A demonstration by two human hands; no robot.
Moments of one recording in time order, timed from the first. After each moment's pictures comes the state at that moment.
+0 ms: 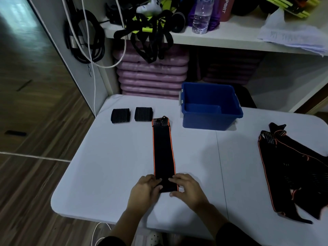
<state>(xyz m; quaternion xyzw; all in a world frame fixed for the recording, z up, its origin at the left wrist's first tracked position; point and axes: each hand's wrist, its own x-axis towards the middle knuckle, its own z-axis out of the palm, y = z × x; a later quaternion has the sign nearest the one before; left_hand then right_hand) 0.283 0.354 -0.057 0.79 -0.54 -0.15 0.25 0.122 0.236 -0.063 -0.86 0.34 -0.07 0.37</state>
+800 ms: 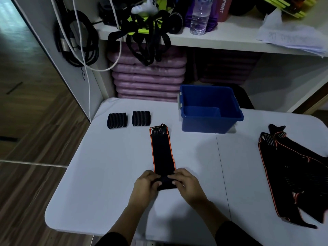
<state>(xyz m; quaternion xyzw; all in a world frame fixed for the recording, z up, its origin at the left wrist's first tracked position) 0.305 0.318 -0.047 0.77 -0.50 -0.21 0.34 0.146 0.216 -0.062 -0.83 0.35 -0.17 0.41</state>
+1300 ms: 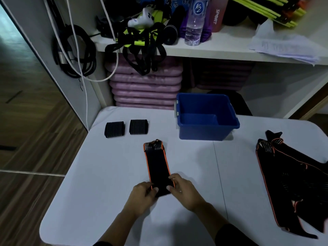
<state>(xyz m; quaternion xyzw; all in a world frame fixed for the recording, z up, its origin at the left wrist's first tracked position) 0.313 0.309 -0.035 0.78 -0.46 -0.32 0.28 0.154 0.198 -0.054 -0.80 0.37 -0.07 0.47</state>
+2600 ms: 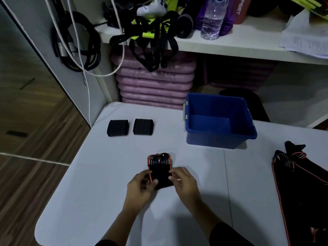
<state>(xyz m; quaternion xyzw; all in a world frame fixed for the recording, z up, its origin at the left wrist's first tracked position) 0.328 0.278 -0.049 0.79 -0.33 -0.24 0.46 0.190 0.159 -0.081 -0.79 0.37 -0.24 0.43</state>
